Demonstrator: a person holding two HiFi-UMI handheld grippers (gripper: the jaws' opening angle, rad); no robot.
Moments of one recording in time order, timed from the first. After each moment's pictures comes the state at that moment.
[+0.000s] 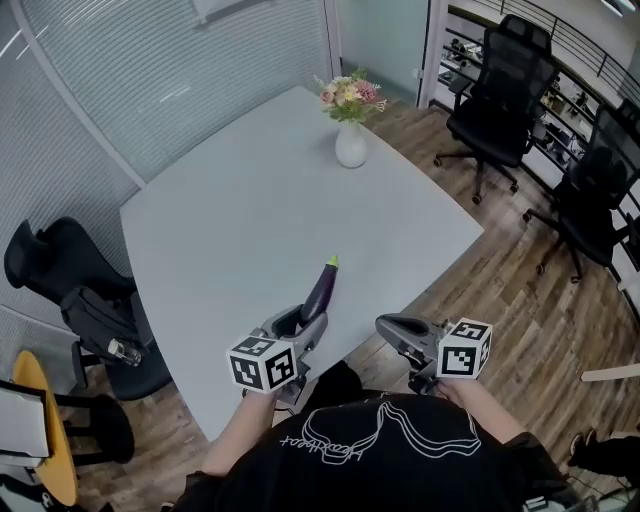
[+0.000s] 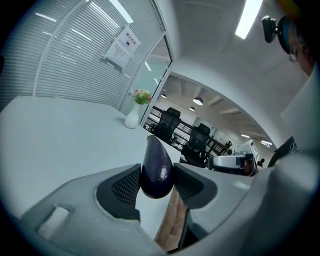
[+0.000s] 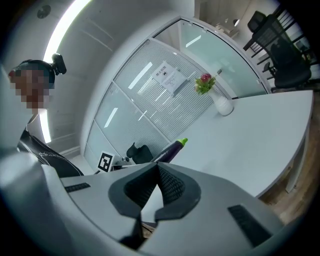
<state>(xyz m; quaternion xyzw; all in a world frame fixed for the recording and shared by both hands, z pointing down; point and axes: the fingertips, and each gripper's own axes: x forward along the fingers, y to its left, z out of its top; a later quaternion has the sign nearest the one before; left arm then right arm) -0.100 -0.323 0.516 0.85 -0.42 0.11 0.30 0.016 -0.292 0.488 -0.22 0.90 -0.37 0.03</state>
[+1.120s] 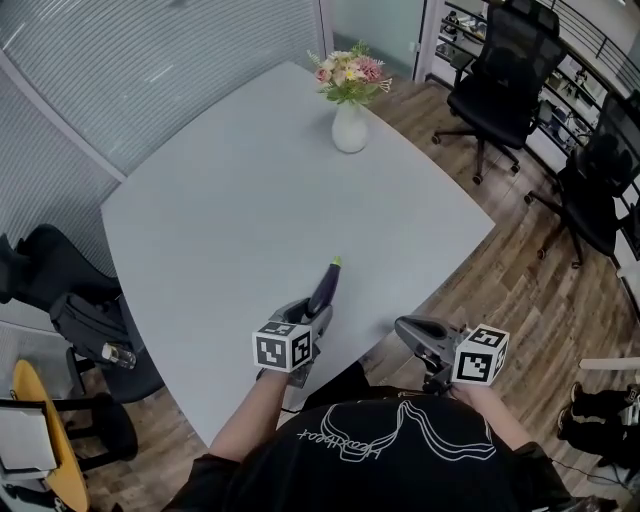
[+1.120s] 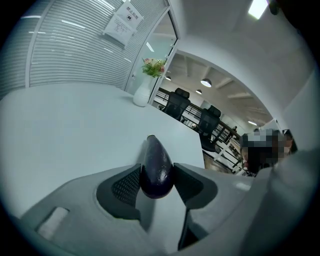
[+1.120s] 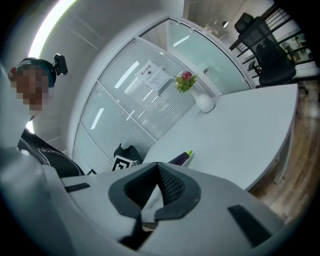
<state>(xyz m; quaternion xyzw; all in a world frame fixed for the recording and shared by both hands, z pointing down) -0.104 -0.390 0.633 0.82 -0.42 0.21 0.33 0.039 -0.333 0.533 -0.27 0.87 -0.41 0.01</state>
